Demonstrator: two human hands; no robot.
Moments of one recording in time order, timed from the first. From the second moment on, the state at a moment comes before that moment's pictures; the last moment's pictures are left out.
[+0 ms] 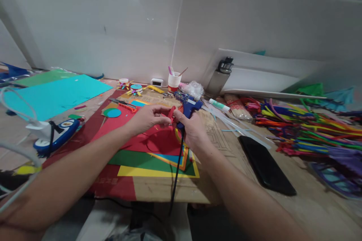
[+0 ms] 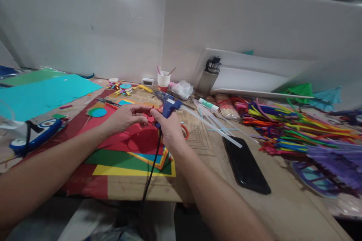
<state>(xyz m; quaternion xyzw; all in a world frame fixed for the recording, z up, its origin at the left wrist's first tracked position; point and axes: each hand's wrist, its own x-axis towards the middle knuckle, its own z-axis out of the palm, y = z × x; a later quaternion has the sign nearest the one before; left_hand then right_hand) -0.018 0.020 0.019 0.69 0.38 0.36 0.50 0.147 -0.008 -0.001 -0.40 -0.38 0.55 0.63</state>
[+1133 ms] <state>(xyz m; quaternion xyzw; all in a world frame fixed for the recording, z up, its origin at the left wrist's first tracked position) -0.011 0.009 0.009 0.65 0.33 0.44 0.52 0.145 -0.017 -0.009 -0.41 -0.39 0.51 0.64</state>
